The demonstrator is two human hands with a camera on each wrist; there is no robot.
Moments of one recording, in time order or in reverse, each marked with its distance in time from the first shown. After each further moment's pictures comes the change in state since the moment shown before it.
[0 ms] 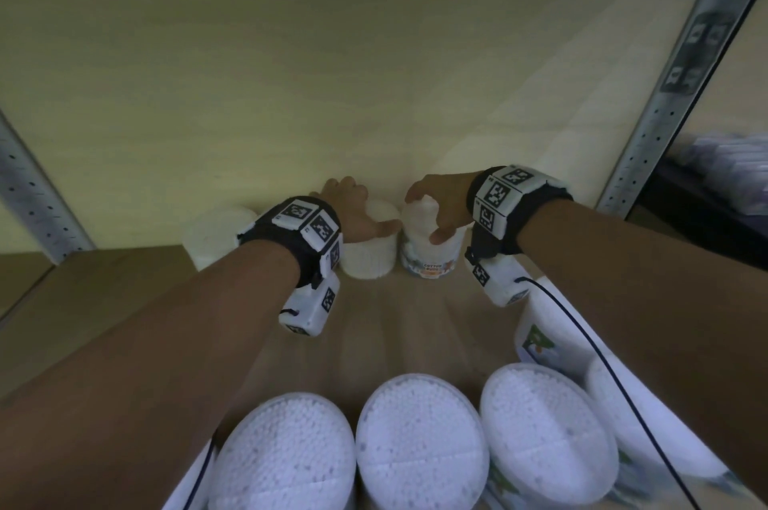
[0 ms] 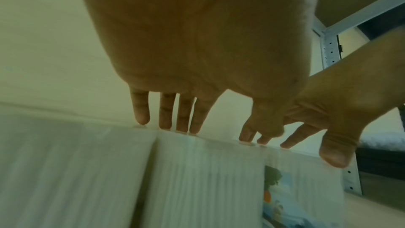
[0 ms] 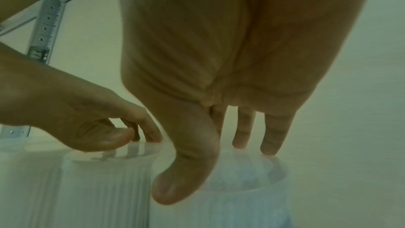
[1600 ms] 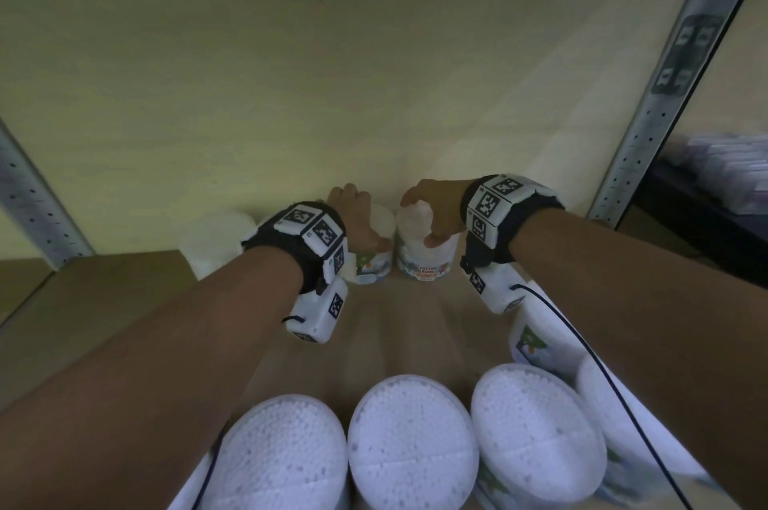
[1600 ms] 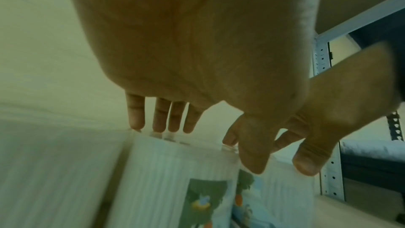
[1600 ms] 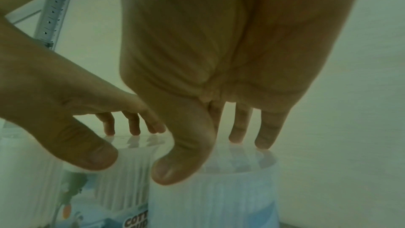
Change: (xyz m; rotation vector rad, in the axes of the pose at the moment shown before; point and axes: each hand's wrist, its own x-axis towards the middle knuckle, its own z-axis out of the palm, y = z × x) left_hand -0.007 0.011 0.002 0.028 -0.015 0.024; right_hand -0.011 0.002 0.002 -0.023 0.026 -0.036
